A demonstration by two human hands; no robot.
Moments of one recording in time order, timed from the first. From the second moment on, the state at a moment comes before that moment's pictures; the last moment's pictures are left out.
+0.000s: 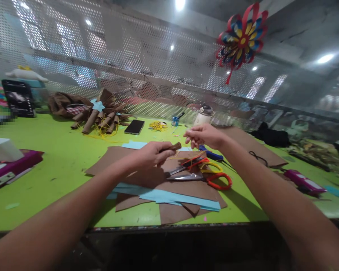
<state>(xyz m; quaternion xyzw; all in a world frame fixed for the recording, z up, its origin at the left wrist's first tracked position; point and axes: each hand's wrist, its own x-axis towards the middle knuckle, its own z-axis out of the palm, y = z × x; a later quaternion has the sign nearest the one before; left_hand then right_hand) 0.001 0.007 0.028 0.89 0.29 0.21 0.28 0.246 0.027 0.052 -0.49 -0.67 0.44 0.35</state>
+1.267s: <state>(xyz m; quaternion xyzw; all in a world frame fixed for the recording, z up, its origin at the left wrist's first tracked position) -0.045 -0.011 0.086 0.92 0.29 0.23 0.13 0.059 0.055 0.114 -0.37 -0.78 0.46 0.21</state>
